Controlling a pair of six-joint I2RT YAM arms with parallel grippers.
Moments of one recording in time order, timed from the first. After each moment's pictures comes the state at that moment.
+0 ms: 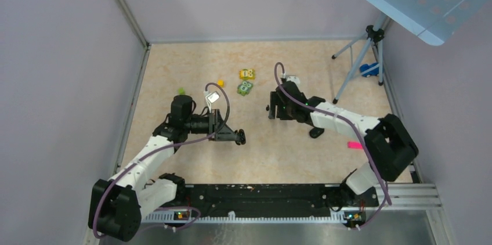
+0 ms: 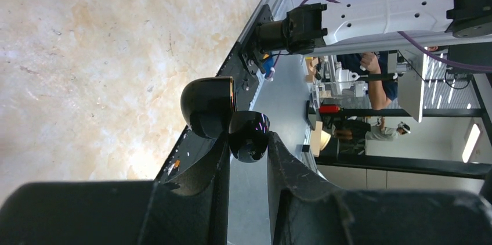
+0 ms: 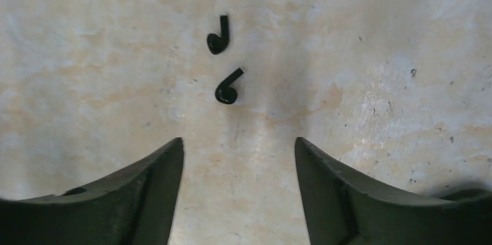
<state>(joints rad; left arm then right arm) -0.29 1.01 0.56 -0.13 1.10 -0.66 0.71 1.48 0.95 -0.30 0.22 0.60</state>
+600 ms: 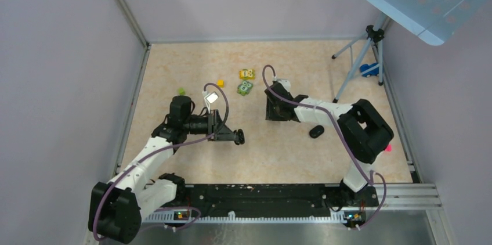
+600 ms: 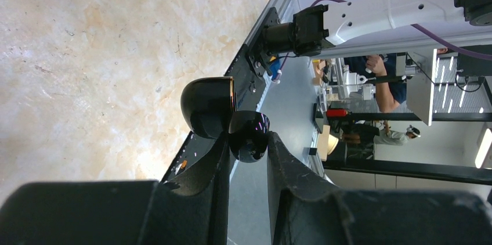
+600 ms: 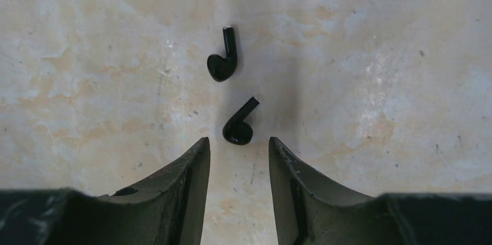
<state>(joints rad) -0.28 0.99 0.55 -0.15 1.08 -0.63 0.73 1.74 1.05 -0.26 0.22 0.66</state>
